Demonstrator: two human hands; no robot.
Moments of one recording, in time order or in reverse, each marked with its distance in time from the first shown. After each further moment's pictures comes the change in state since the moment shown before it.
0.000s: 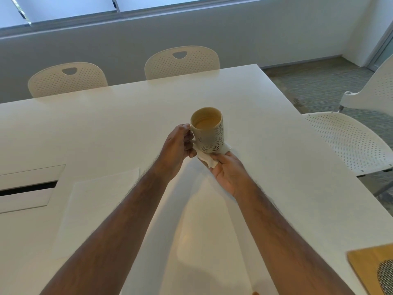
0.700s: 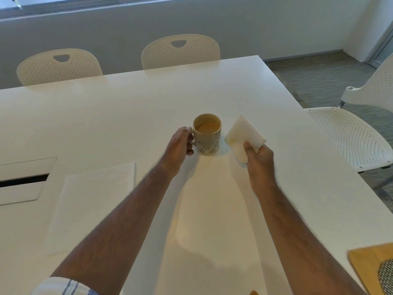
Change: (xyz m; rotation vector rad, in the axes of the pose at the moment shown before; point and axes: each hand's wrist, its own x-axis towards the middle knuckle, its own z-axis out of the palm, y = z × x) left_hand 0.021 -0.049 -0.007 0.153 0.118 -0.111; right_hand -0.017 -0.033 -0.051 -0.773 0.625 -0.417
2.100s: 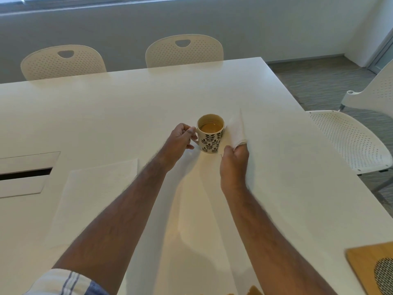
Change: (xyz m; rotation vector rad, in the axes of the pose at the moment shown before) left_hand 0.010 -0.002 -0.017 0.171 -0.039 0.050; right_hand -0.061 -0.031 0.071 0.027 0.055 -0.038
